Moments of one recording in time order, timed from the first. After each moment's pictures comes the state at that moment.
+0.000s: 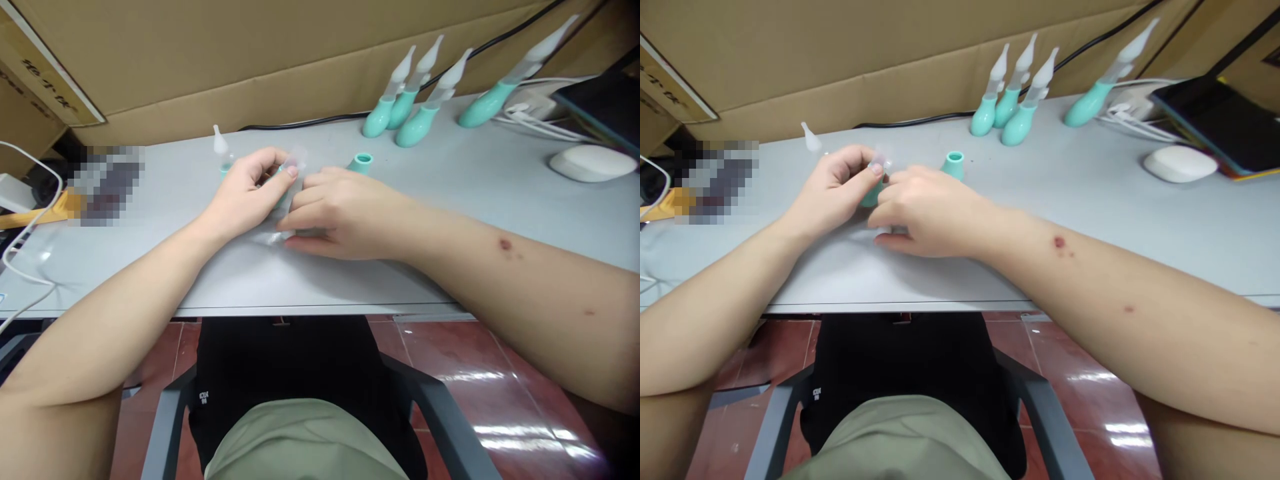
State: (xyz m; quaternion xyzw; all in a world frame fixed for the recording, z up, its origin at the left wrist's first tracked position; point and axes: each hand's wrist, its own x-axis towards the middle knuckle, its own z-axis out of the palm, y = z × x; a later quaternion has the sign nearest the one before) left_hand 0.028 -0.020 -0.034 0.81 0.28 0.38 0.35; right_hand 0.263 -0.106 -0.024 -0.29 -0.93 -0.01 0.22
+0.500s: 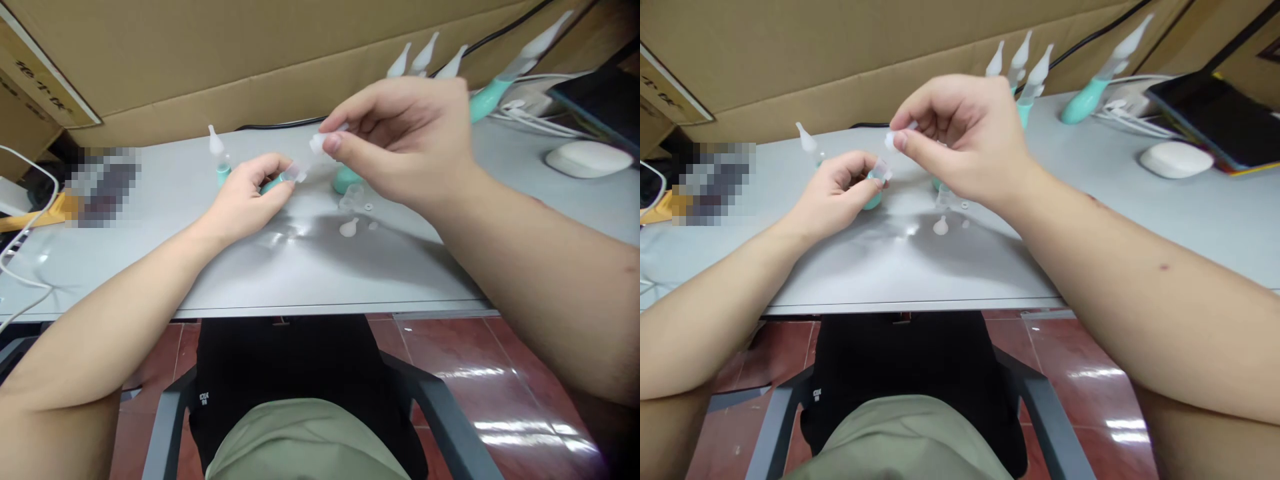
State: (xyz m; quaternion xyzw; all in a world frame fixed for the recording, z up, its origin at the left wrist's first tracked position) left_hand 0.031 -0.028 -0.034 0.82 0.26 0.37 0.35; right_hand 0.279 -0.094 -0.011 -0.36 -0.70 0.13 0.60
